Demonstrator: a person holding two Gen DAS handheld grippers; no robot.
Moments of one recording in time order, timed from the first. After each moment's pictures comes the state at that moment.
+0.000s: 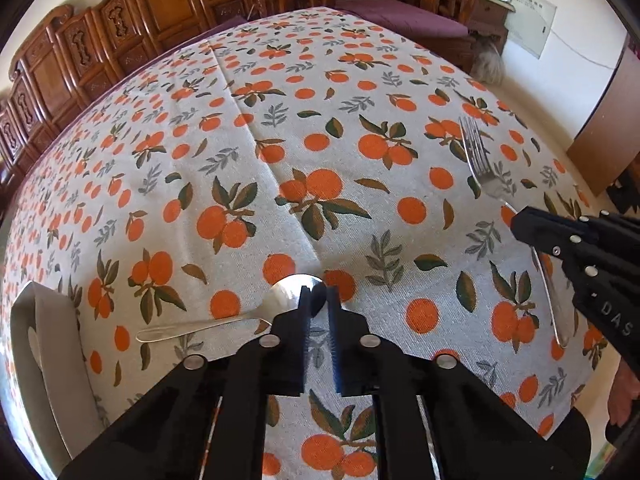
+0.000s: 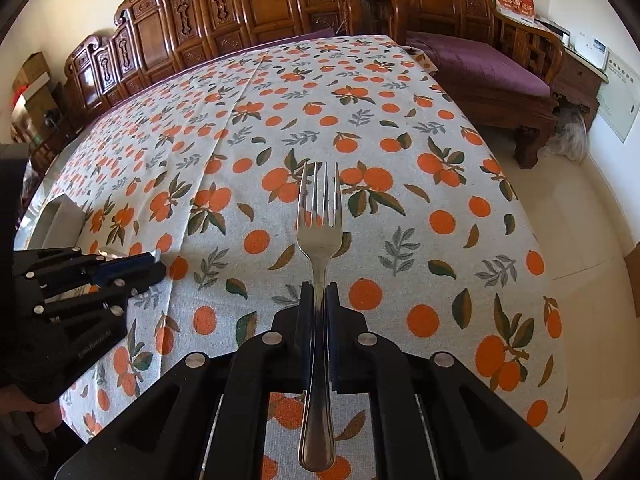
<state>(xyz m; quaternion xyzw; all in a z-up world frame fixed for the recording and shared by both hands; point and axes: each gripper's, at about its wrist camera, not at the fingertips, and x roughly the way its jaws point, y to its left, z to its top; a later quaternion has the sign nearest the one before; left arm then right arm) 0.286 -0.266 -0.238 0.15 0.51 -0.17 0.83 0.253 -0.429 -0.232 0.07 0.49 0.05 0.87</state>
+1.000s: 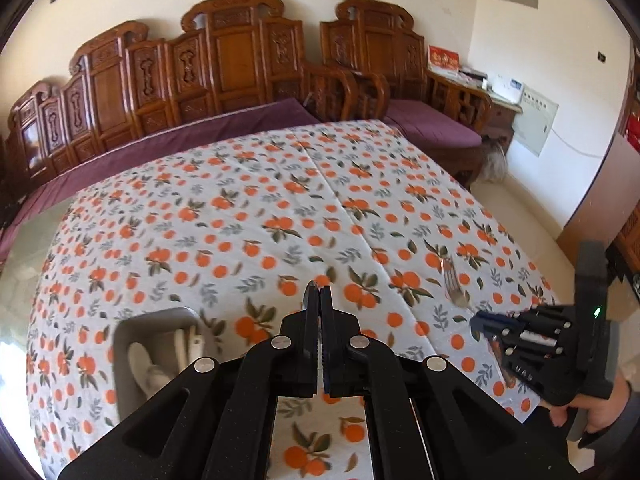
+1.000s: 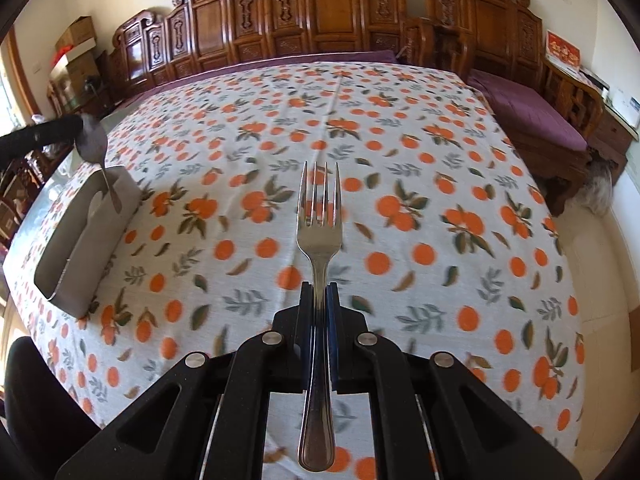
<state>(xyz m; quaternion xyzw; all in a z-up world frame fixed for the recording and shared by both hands) 0.270 -0.122 -0.100 0.06 0.39 -0.16 0.90 0.247 -0.338 -0.199 0.02 0.46 0.12 0.88</state>
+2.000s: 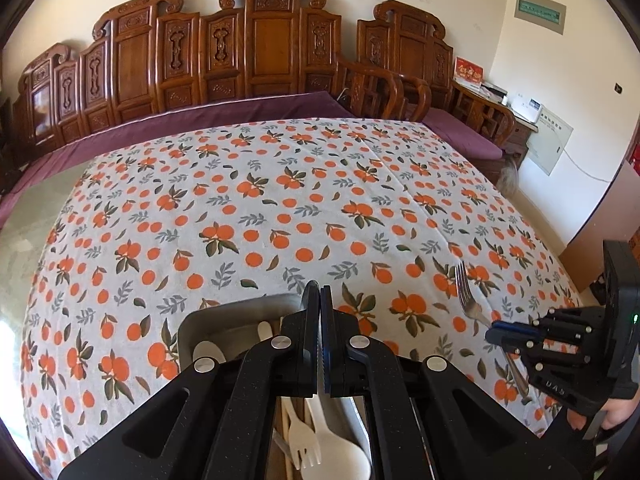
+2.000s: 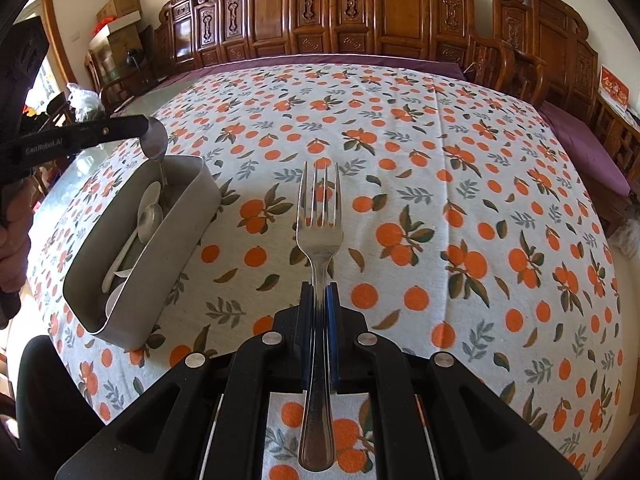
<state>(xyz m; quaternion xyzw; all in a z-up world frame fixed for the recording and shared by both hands) 0.306 -0.004 -0.140 0.02 0.40 -0.16 0.90 0.270 -0.226 -0.190 -0.02 0.46 0.18 0.87</state>
